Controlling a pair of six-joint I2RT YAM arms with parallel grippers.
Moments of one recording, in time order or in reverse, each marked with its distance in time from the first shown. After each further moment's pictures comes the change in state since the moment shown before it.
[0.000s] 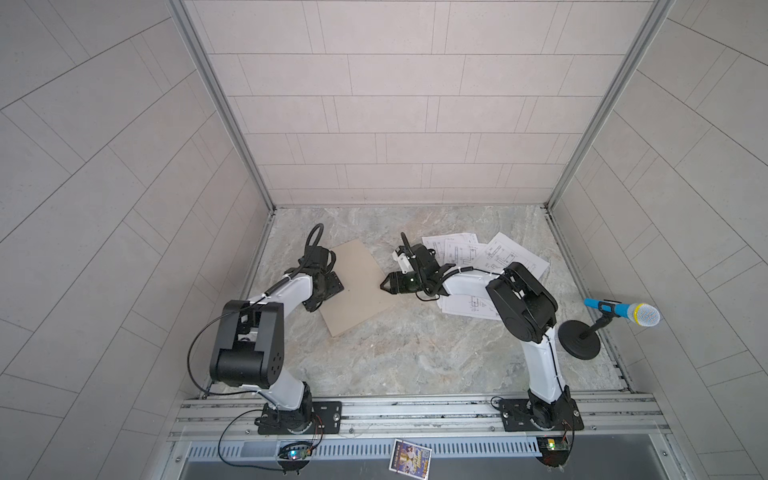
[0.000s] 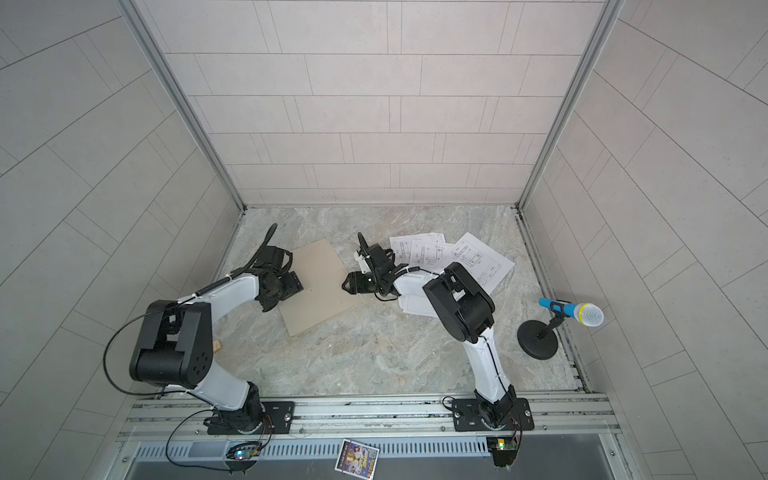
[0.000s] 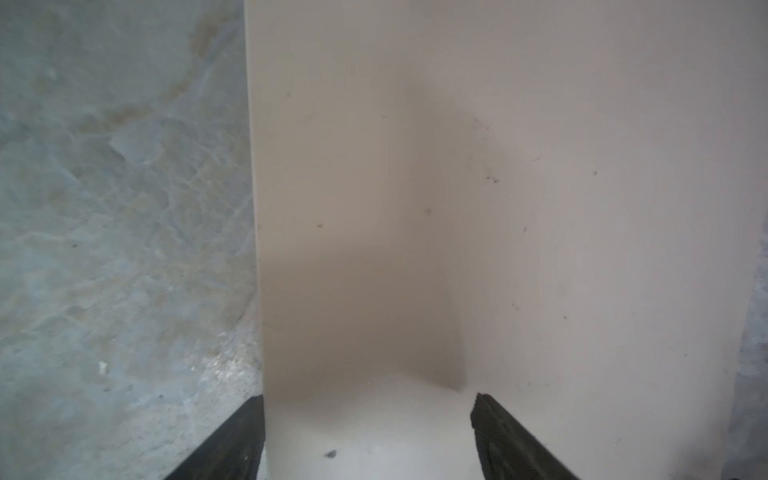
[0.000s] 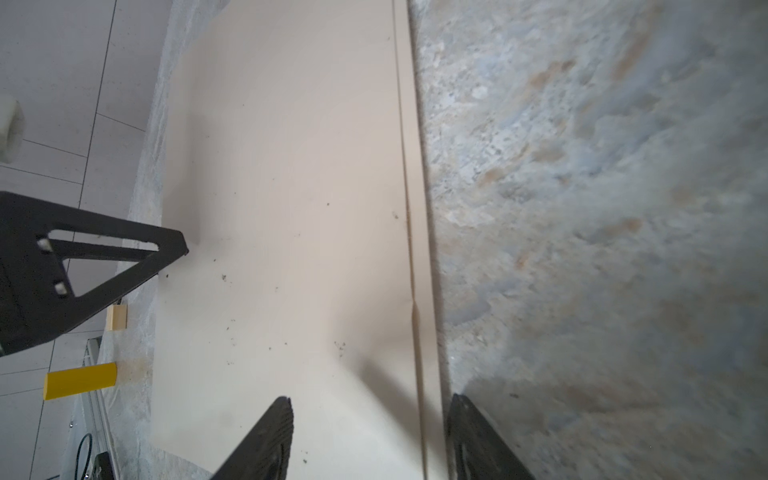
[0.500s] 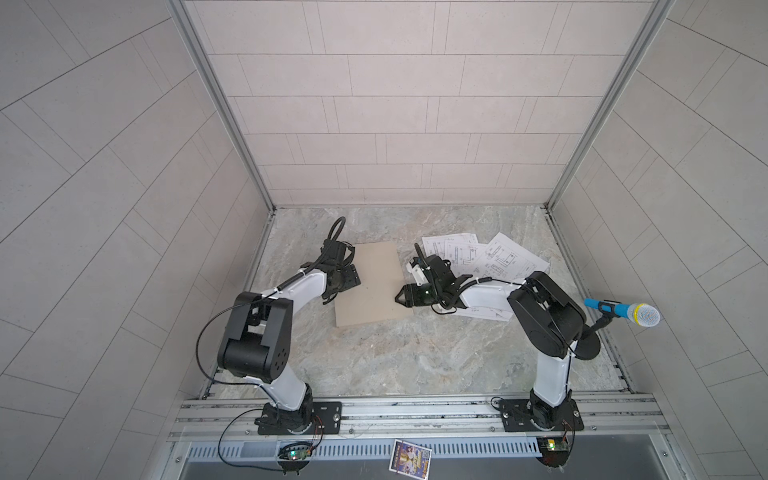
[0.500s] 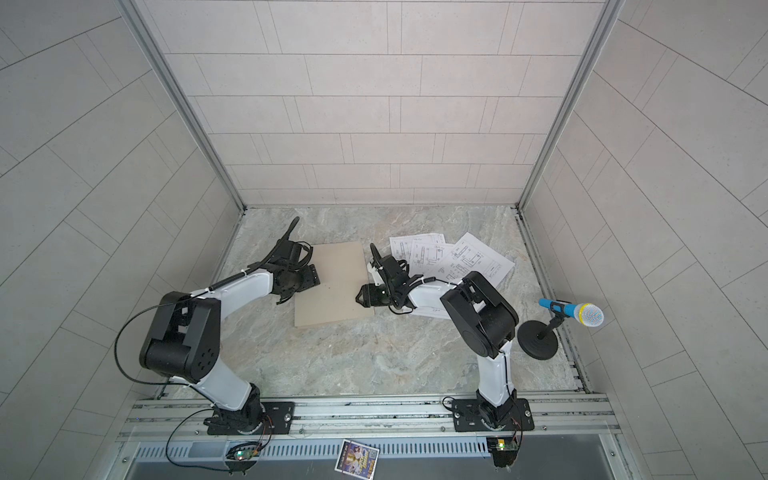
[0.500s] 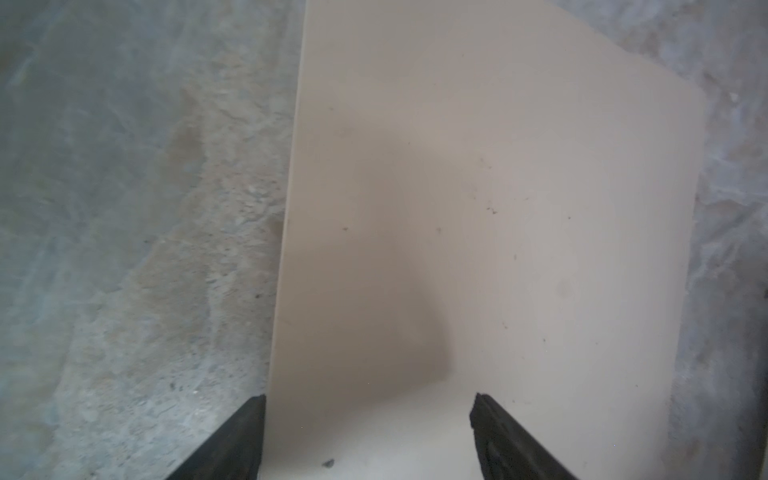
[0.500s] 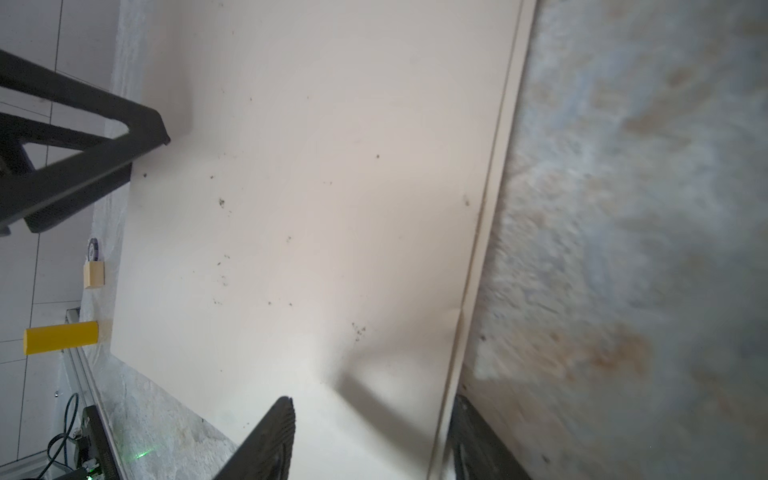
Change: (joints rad) left arm -0.150 0.042 0.071 0.075 0.038 0.067; right arm -0.010 -0.219 -0.277 -0.021 0.040 0.002
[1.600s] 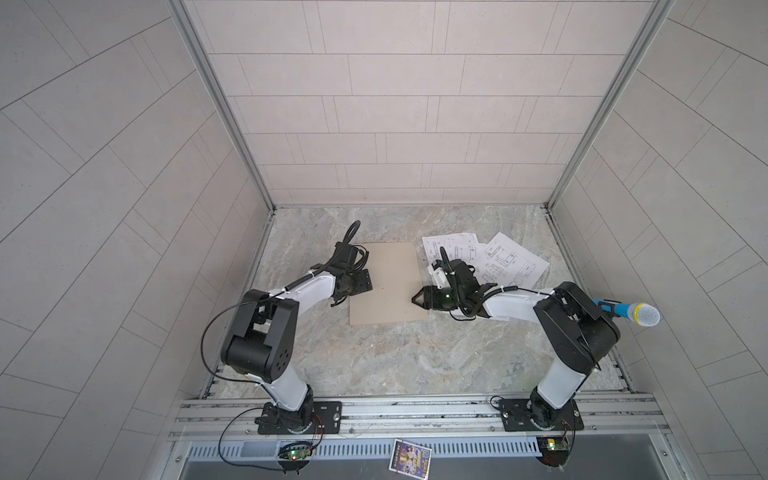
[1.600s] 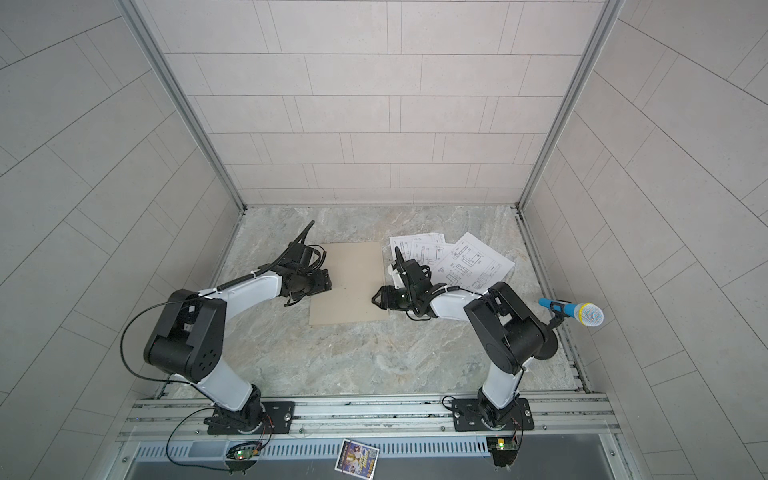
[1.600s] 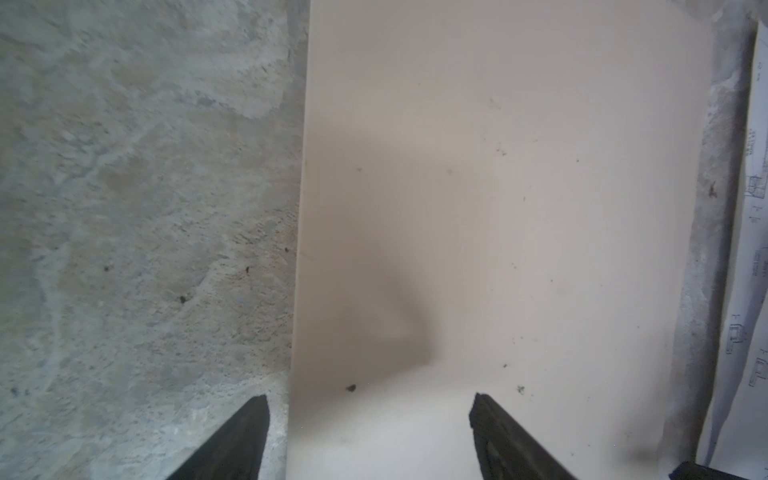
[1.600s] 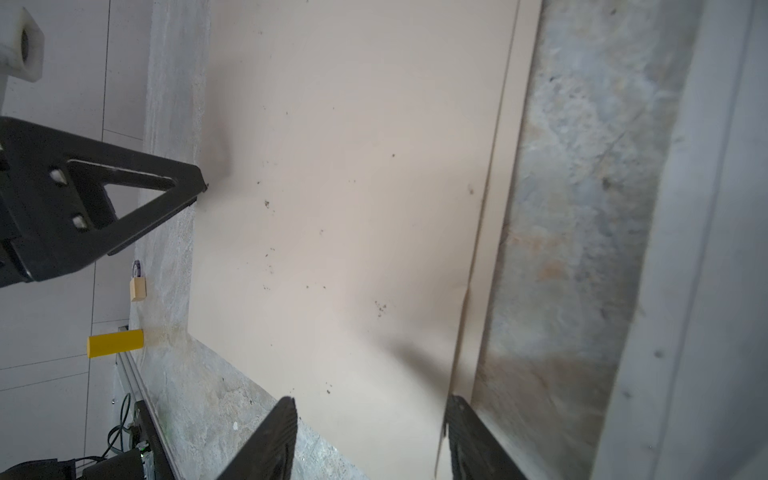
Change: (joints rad) left arm -0.064 0.010 -0.021 0.005 0.063 0.029; right arm -0.087 -0.146 -0.203 0.111 -0.070 0.088
